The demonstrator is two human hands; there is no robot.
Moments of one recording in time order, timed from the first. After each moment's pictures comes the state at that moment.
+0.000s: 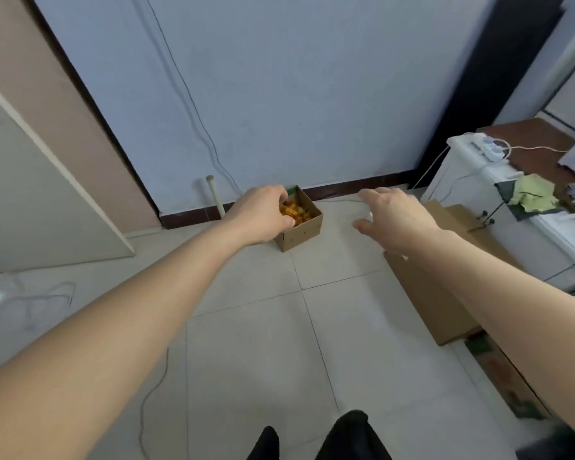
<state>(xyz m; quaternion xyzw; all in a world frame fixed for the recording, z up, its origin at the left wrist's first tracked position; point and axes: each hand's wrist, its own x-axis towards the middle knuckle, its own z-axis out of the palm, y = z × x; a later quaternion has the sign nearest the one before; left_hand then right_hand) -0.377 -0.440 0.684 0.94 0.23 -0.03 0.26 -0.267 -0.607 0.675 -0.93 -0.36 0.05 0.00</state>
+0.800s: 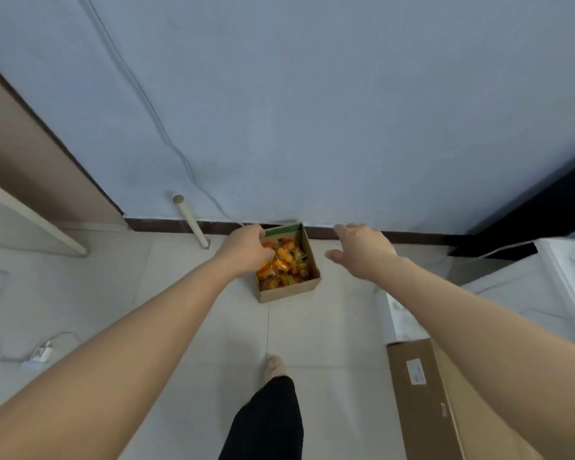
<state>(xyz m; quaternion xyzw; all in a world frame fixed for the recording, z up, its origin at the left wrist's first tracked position) 0.045 -0.224 0.515 0.82 0.42 -0.09 0.37 0.192 -0.348 0.533 -0.86 -0.46 0.20 -0.08</state>
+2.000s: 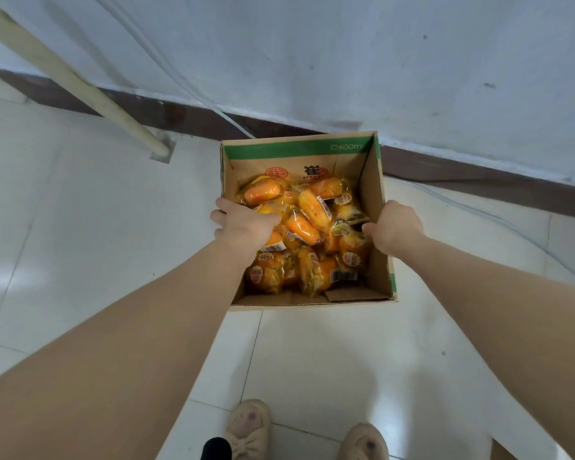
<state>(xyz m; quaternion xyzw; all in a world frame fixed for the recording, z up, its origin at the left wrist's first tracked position) 0.243 -0.064 -0.081 0.47 0.77 -0.03 0.43 0.412 -0.158 -0.073 -0.89 -0.28 0.36 -0.05</state>
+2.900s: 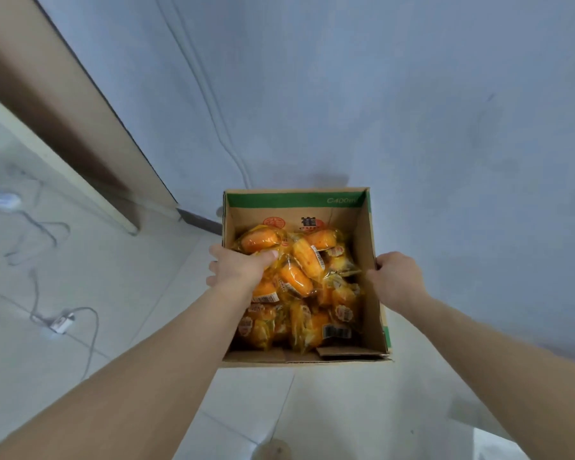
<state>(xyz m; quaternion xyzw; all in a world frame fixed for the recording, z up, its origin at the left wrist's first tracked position) 0.134 -0.033 0.311 0.38 0.80 0.15 0.43 0.337 -0.120 0.325 -0.87 -0.39 0.30 0.09</state>
